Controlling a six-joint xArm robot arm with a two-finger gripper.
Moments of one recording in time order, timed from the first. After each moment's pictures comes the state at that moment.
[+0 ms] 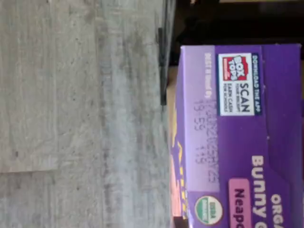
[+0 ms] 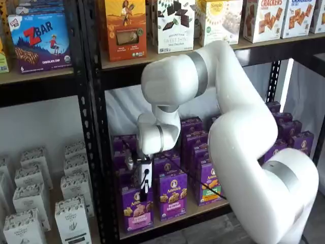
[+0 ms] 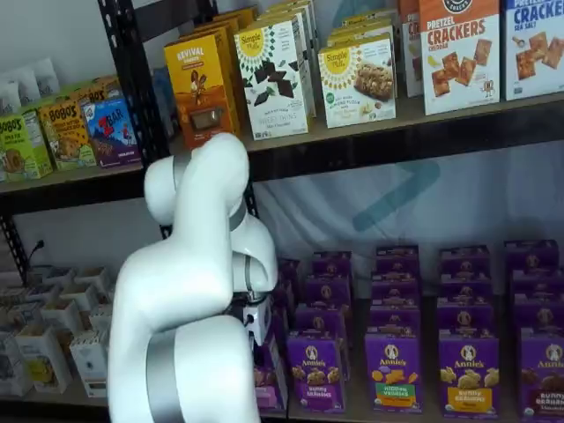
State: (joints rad) arm 0.36 1.01 -1.48 0.24 0.44 -1.42
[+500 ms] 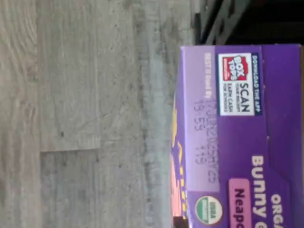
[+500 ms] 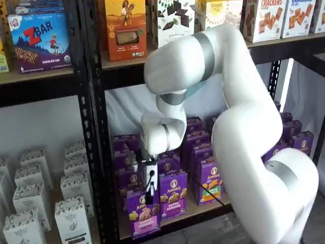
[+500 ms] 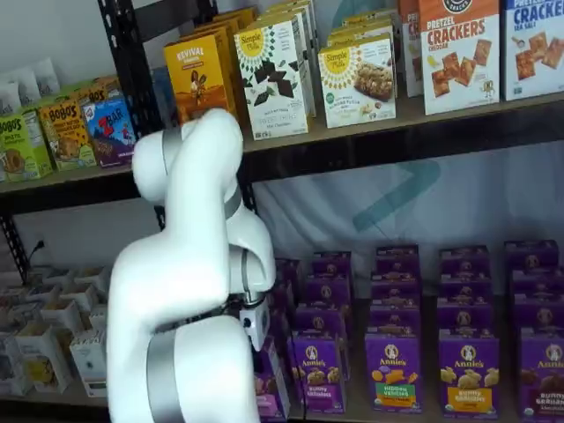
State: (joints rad) arm 0.37 0.86 -1.24 0.21 0.38 -1.39
